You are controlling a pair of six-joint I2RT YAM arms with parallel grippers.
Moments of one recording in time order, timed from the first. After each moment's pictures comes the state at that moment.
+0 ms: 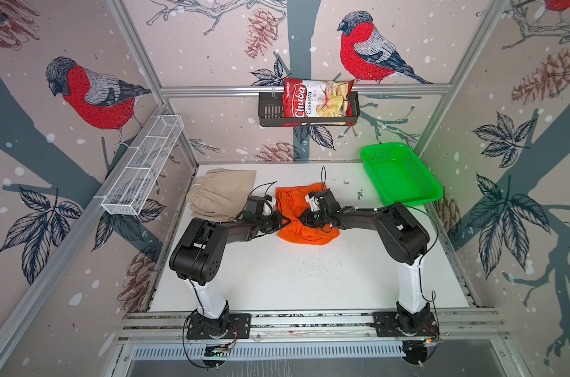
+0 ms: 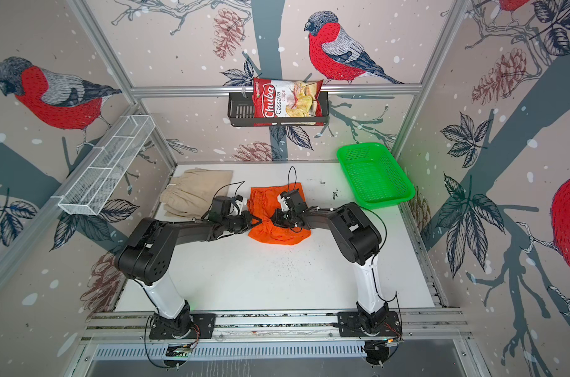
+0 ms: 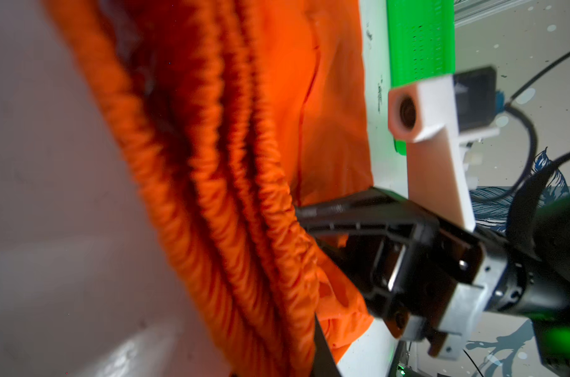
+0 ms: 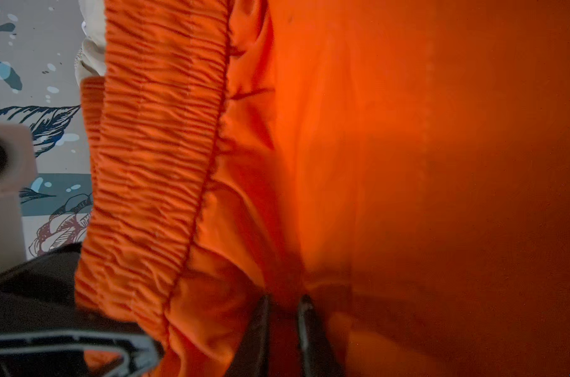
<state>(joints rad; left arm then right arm) -0.32 1.77 0.83 0.20 0.64 -0.68 0.64 2.04 1.18 0.05 -0.45 0.63</state>
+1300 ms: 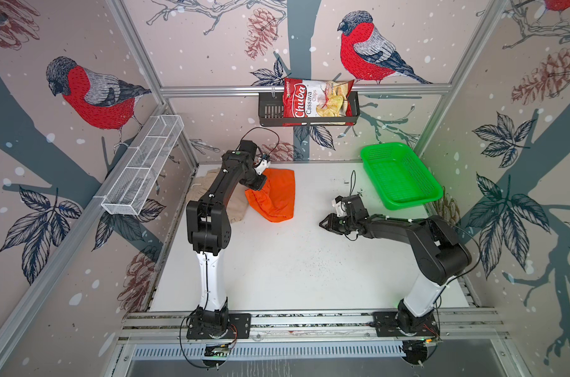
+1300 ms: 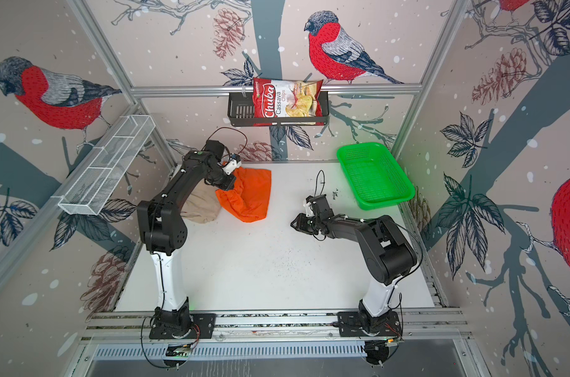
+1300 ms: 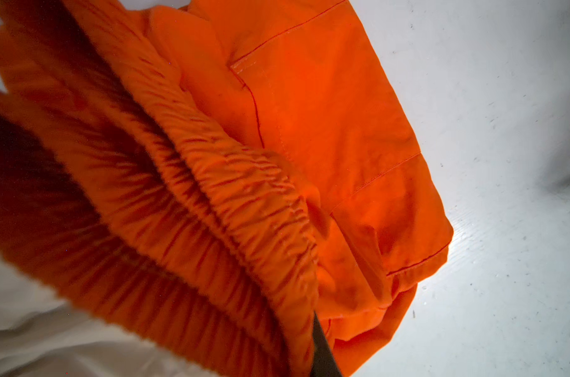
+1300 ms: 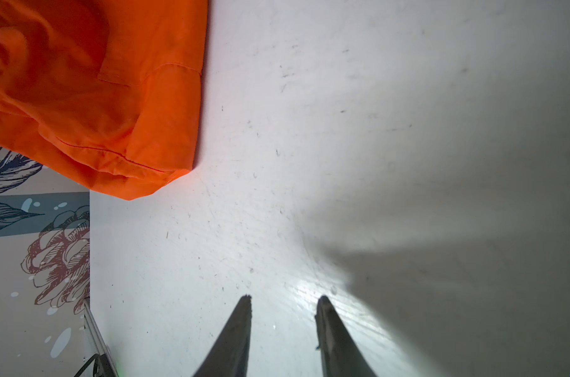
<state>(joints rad) -0.17 2.09 2.00 -1.10 0.15 0.35 0.50 1.76 0.86 0.04 -0.44 0.60</state>
